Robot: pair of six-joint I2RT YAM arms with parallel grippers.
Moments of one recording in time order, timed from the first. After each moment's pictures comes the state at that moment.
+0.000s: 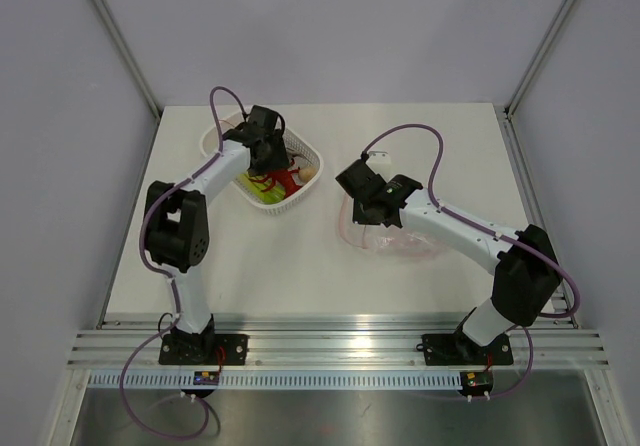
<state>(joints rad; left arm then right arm) -0.33 1.92 1.56 -0.58 -0.12 -0.52 0.80 1.58 1.29 -0.75 0.42 0.75</state>
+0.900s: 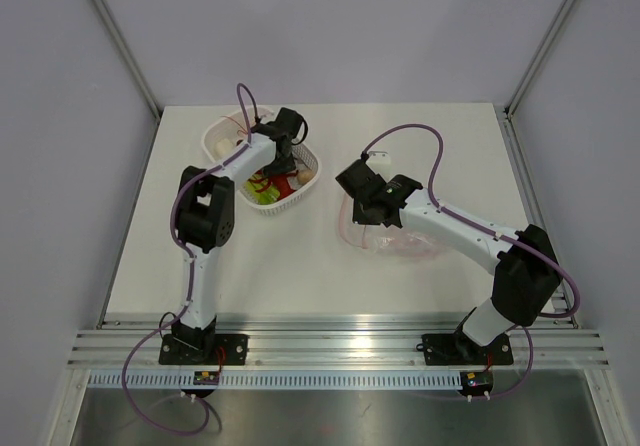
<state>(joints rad) -0.40 2.19 1.81 -0.77 -0.41 -0.67 0.80 1.58 1.29 -0.75 0.42 0.75</state>
